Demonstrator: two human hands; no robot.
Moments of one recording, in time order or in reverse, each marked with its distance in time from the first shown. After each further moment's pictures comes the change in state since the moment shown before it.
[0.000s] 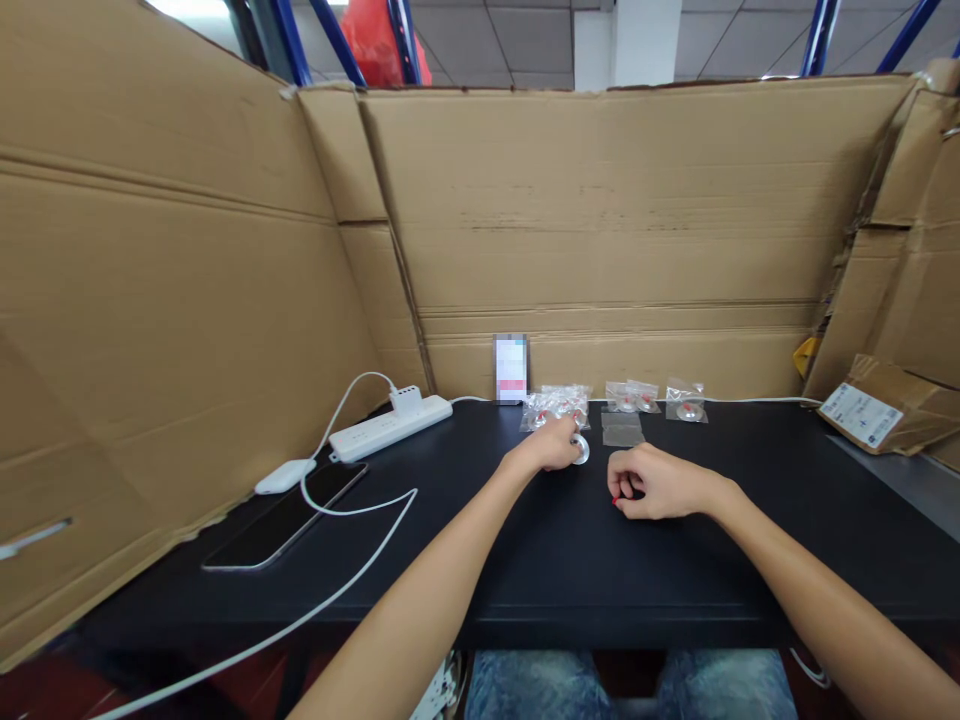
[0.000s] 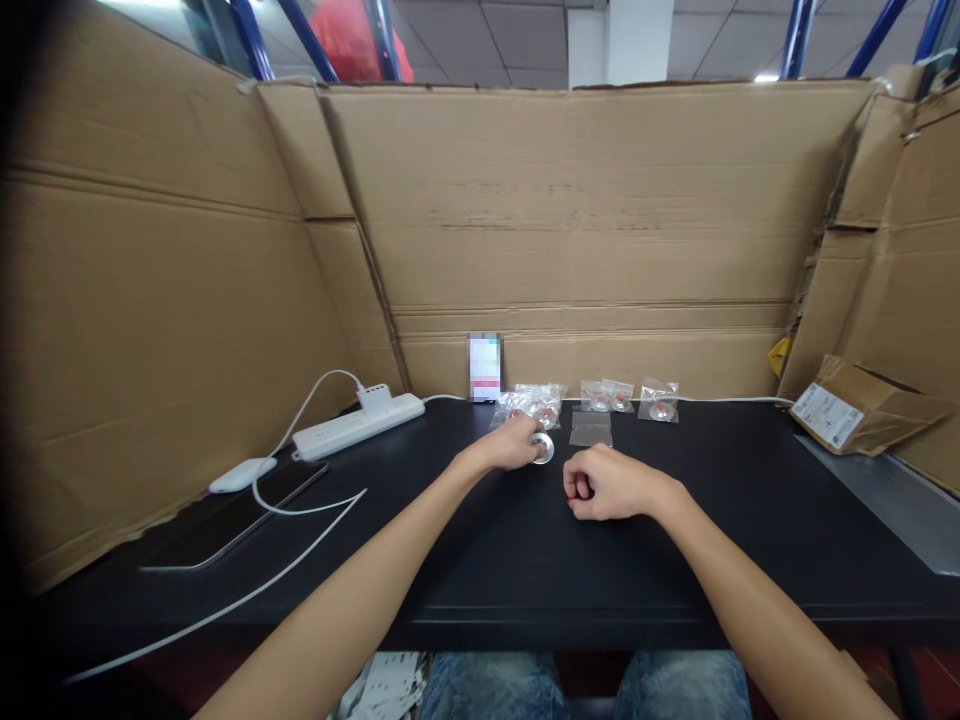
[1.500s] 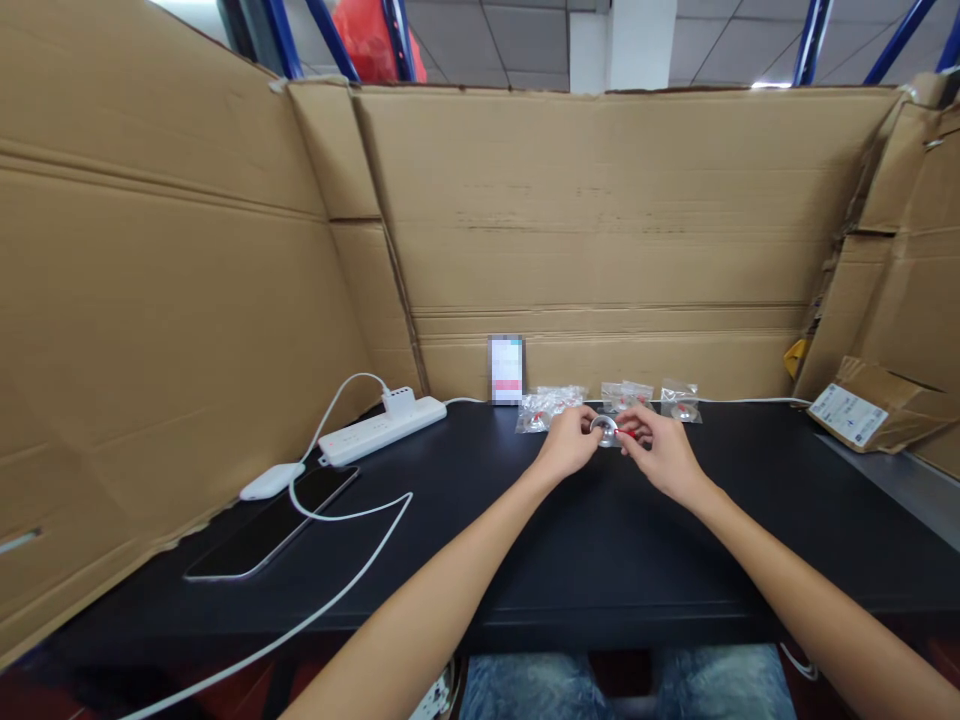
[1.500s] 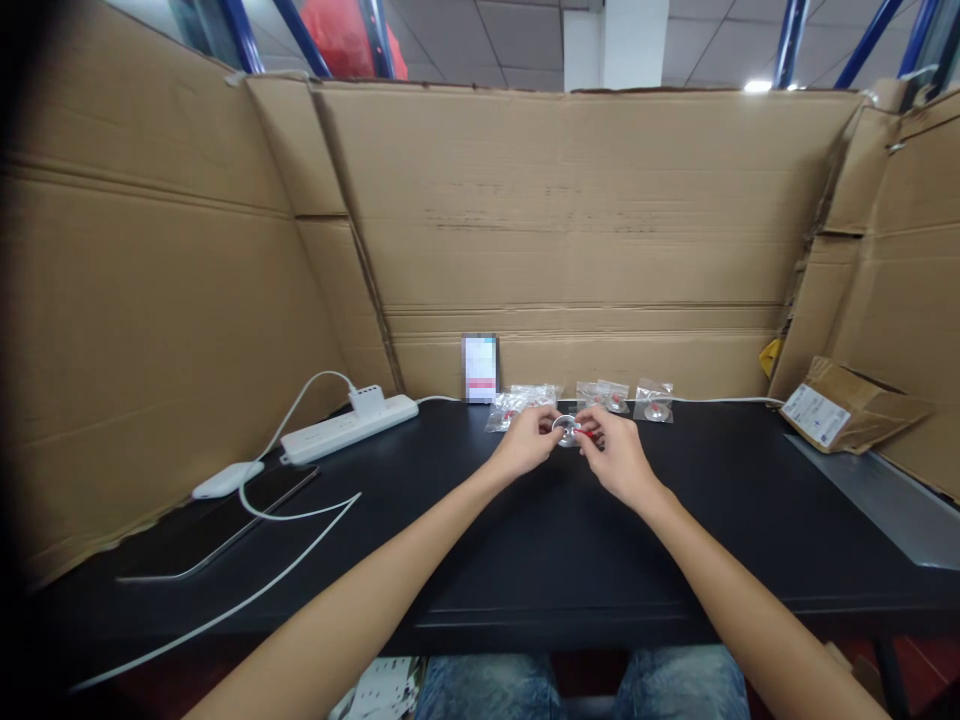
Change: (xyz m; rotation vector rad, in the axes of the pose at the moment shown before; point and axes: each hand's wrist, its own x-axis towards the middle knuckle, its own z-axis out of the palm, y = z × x) left_hand 0.001 0.033 0.020 -0.583 0.352 0.121; right_hand 0.014 0.016 0.014 0.350 0.748 0.126
